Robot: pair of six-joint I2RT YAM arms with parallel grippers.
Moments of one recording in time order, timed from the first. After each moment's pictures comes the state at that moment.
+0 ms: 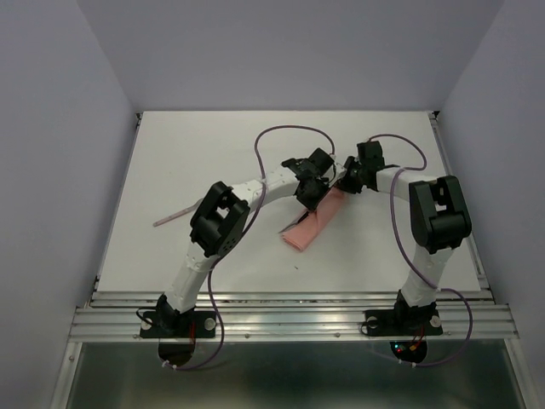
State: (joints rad) left arm -0.83 2.25 1.85 -0.67 0.08 0.00; right arm 0.19 1.93 1.17 -0.12 -0.18 0.62
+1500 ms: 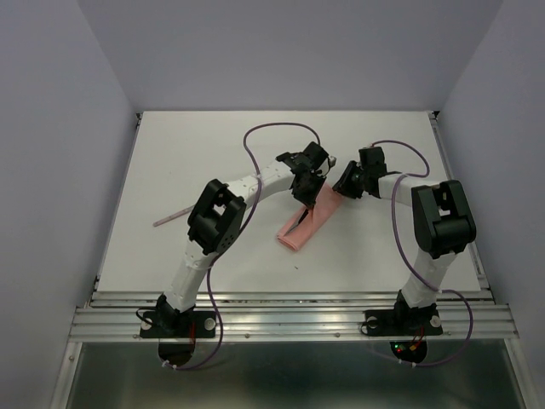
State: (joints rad) left arm -0.78 2.25 1.88 -0.71 0.10 -0.23; right arm 0.19 1.86 1.06 -0.05 -0.17 0.68
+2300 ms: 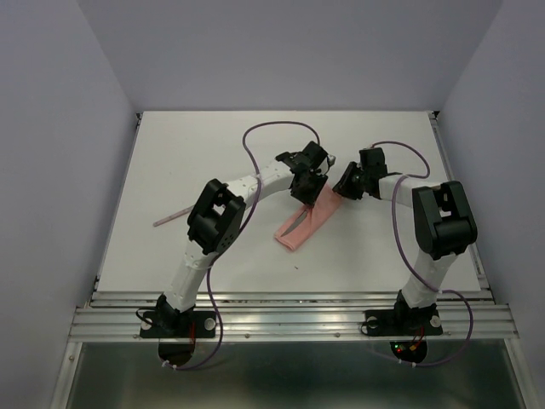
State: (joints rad) left arm -0.78 2.25 1.87 -0.70 0.08 -0.21; right arm 0.19 1.85 1.05 -0.05 -0.17 0.68
